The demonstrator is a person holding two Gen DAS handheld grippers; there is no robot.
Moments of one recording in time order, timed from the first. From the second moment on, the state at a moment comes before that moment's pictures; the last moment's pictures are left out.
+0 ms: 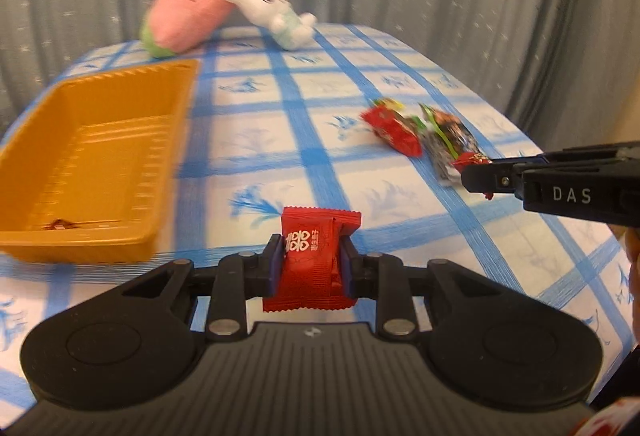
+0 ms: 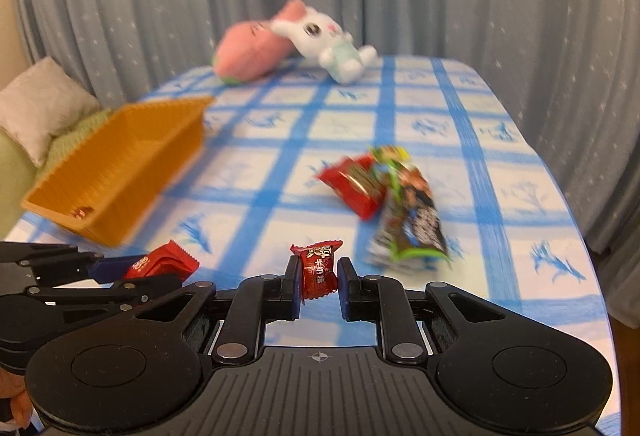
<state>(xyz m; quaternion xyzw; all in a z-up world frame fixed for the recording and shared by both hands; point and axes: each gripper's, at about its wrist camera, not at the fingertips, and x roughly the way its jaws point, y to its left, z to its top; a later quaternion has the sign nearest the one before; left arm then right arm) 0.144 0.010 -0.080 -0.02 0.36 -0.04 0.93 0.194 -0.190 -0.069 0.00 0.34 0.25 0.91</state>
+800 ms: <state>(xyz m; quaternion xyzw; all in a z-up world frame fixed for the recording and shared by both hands) 0.120 0.146 -0.032 -0.05 0.32 0.09 0.94 0.188 -0.041 -0.029 -0.03 0.27 0.38 0.88</state>
